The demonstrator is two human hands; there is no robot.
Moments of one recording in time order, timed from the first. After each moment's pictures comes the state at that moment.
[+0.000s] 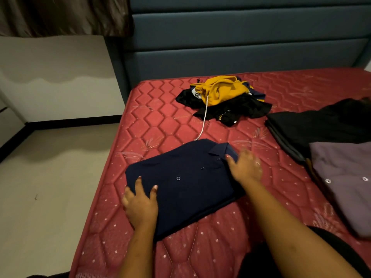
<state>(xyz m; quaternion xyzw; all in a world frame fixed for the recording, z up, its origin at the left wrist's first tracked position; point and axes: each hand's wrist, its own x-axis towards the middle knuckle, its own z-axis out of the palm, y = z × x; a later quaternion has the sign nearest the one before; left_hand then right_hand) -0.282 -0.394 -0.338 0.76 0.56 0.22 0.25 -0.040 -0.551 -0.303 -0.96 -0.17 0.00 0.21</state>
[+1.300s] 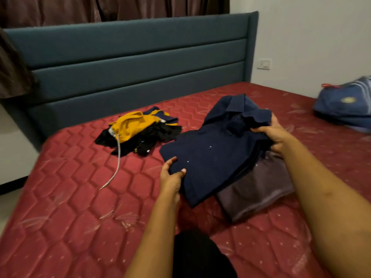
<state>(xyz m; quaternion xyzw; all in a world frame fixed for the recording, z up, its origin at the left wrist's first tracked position) -0.037 -0.648 -0.213 0.54 0.24 0.21 0.78 0.125 -0.897 -0.137 -0.67 -0.02 0.05 0.74</state>
